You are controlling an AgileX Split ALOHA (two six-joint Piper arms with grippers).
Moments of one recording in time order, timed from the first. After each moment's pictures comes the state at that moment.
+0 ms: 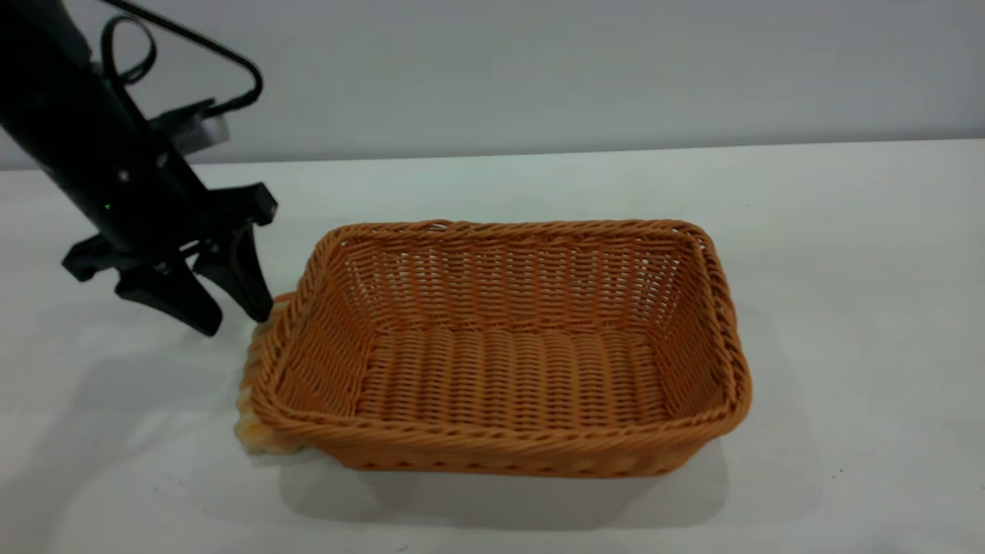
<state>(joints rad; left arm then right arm) -0.09 2.12 -1.21 -0.49 0.56 0.24 0.27 0.93 -0.94 0.76 1.01 -0.71</state>
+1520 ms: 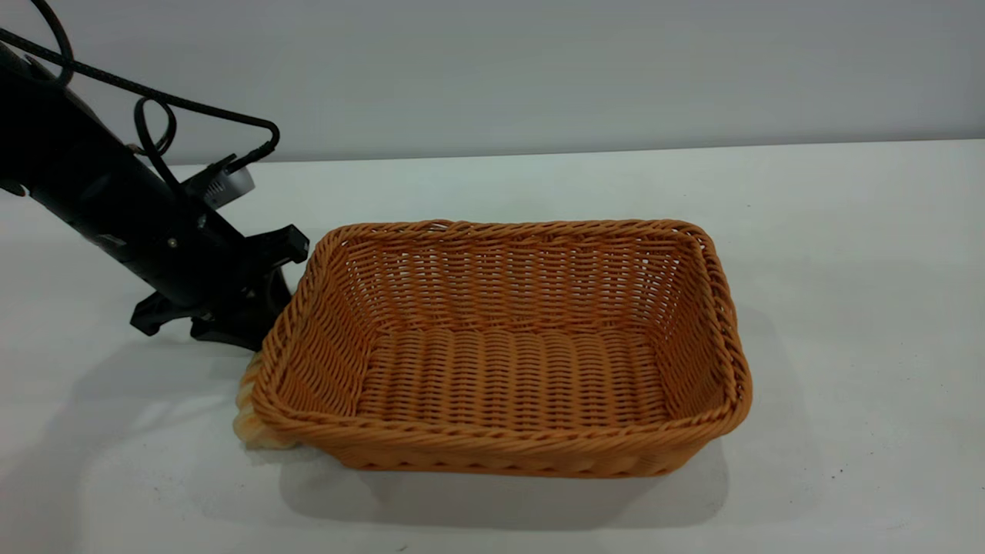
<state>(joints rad) -0.06 2.30 -1.23 -0.88 0.42 0.61 0.27 0.82 -0.94 0.63 1.03 -0.56</state>
